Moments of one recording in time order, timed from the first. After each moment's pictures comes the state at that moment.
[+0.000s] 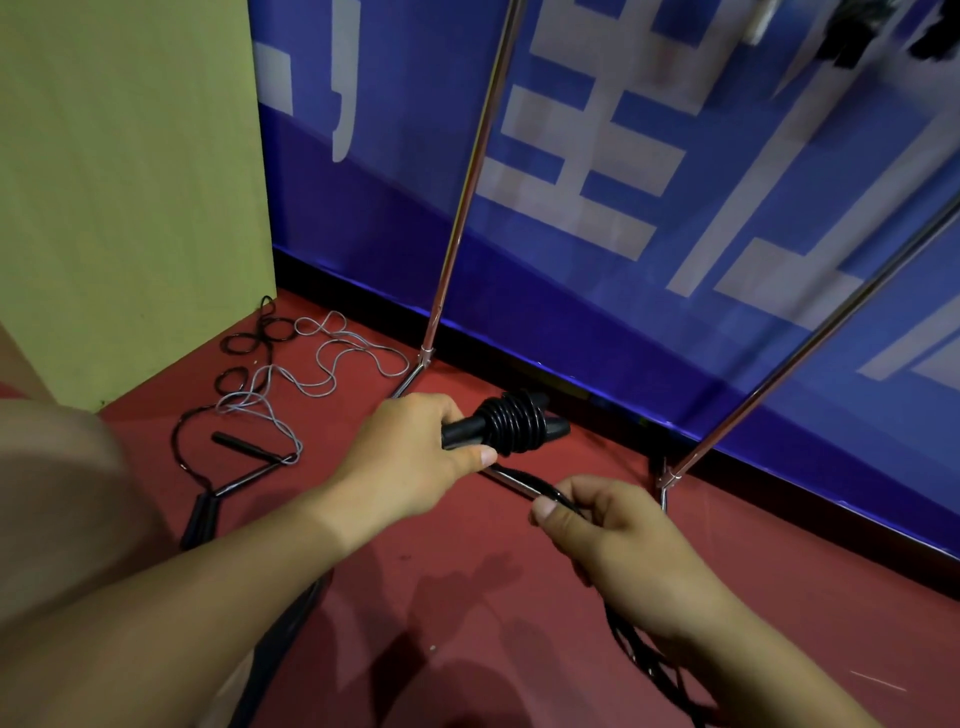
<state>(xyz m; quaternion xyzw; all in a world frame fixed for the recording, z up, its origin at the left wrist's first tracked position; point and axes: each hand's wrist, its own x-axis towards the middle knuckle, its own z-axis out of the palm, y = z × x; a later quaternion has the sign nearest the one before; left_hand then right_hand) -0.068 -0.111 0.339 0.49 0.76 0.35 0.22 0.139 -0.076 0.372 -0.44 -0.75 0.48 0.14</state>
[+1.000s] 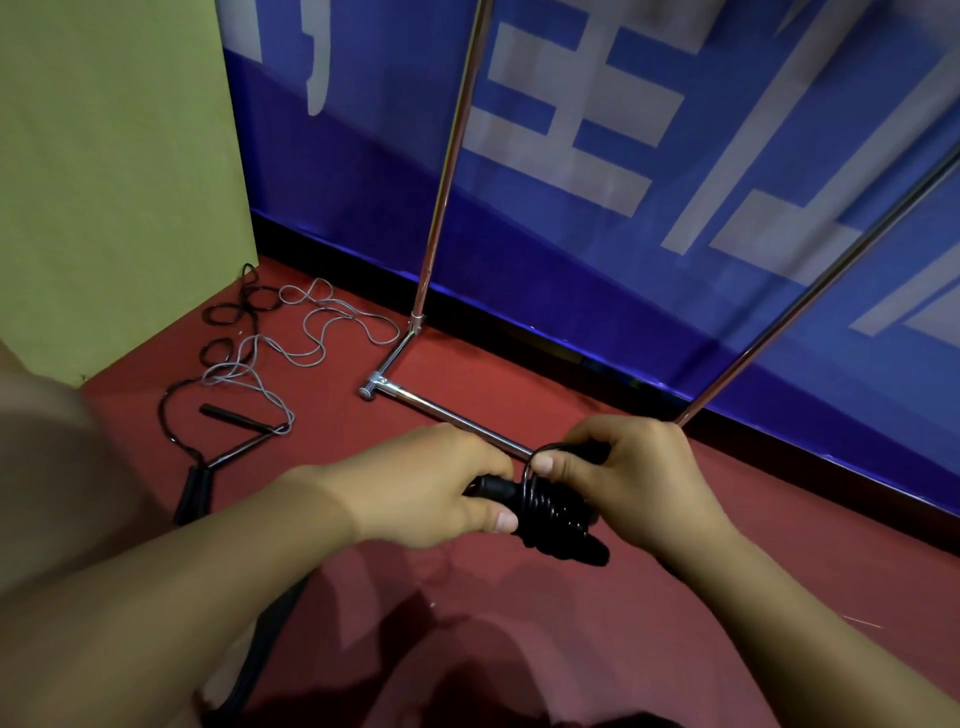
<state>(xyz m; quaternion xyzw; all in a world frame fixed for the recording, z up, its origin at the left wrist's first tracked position) -0.053 -0.129 0.340 0.74 0.59 0.16 0.29 0.144 -0.047 0.366 -0.46 -0.85 0.21 0.16</state>
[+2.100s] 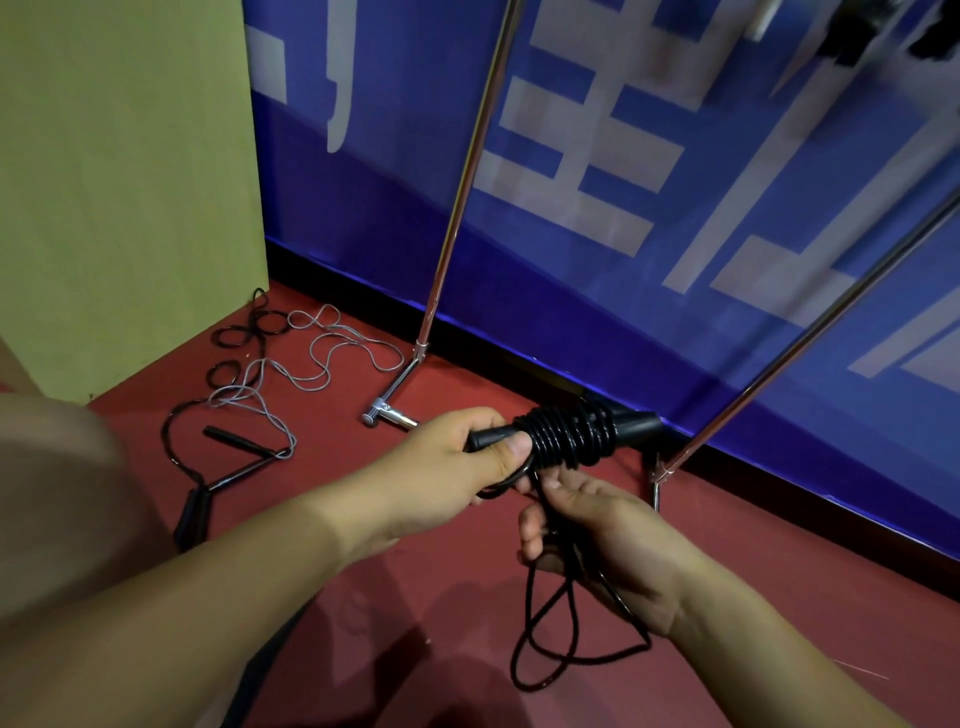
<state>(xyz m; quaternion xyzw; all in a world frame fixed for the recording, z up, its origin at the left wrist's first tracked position) -0.048 -0.123 0.350 0.49 0.54 0.48 0.49 0.129 -0.058 0.353 -0.39 -0.51 0.76 0.13</state>
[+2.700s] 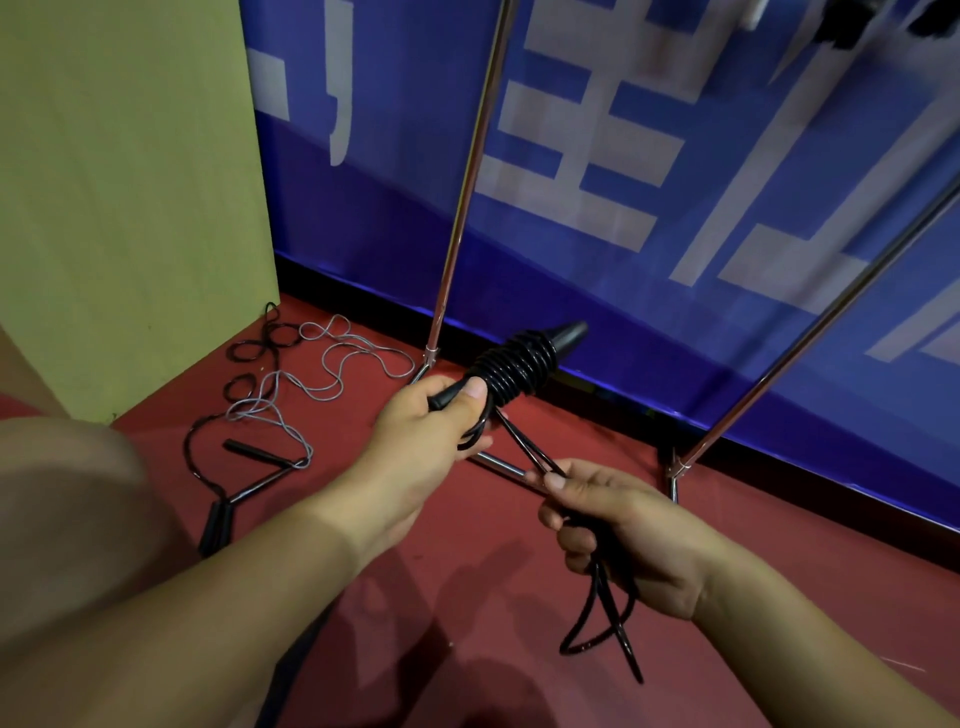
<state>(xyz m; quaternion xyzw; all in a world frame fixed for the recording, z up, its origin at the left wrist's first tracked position) -0.058 -0.110 0.343 0.26 0.55 0.65 0.45 0.128 -0.054 0.361 -0.39 -0.51 0.76 0.10</state>
